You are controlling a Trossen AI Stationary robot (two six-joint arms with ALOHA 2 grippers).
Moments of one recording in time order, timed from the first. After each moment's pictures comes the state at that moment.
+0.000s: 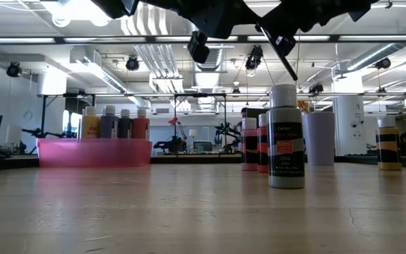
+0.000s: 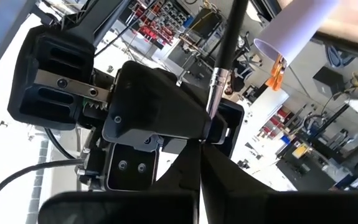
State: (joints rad) left arm -0.20 1.79 1.16 0.72 -0.70 2.46; right arm -0.15 1.12 0.82 -0.12 -0.35 0.11
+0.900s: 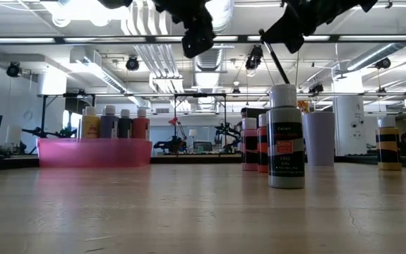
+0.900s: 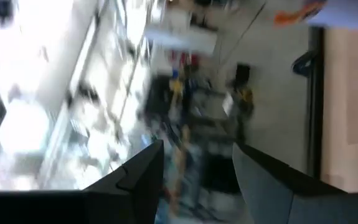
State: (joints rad) left arm -0.14 1.70 1.15 0.68 -1.15 1.38; right arm -0.21 1.05 0.86 -0.27 -0.11 -0.01
